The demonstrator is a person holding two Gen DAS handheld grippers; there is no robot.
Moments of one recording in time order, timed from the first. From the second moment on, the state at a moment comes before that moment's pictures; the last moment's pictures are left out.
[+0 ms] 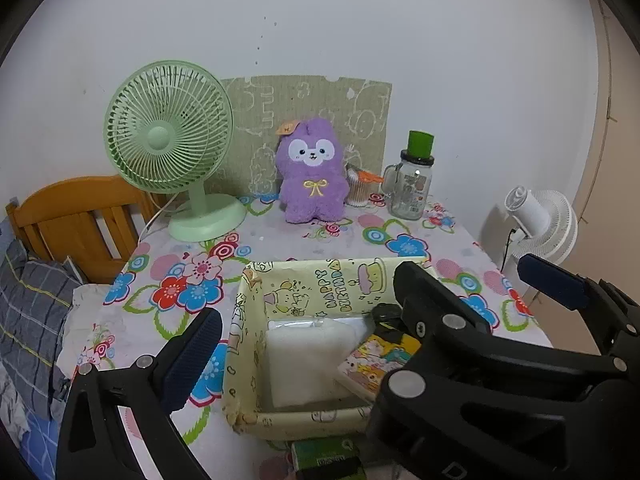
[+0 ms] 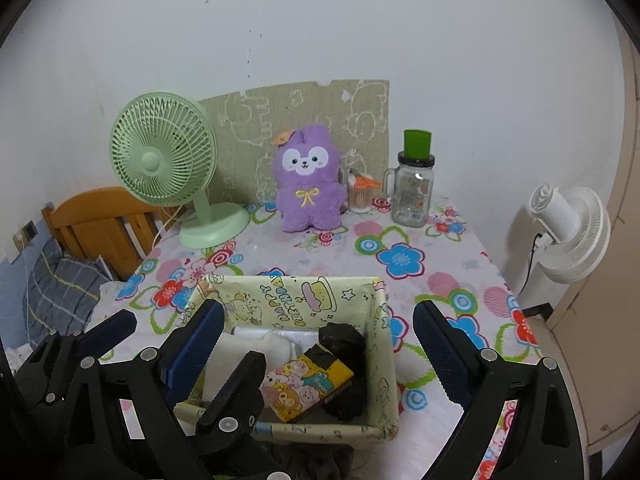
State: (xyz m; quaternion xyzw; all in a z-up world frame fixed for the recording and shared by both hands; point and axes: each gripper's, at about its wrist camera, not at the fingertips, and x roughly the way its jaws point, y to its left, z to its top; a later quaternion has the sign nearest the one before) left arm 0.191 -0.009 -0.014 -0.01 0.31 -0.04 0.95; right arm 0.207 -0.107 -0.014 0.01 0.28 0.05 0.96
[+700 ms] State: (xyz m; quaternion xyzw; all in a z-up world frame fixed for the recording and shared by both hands) left arm 0.120 -0.019 0.021 0.00 0.26 -0.04 0.96; right arm 0.124 -0.116 0.023 0.01 0.23 0.04 0.97
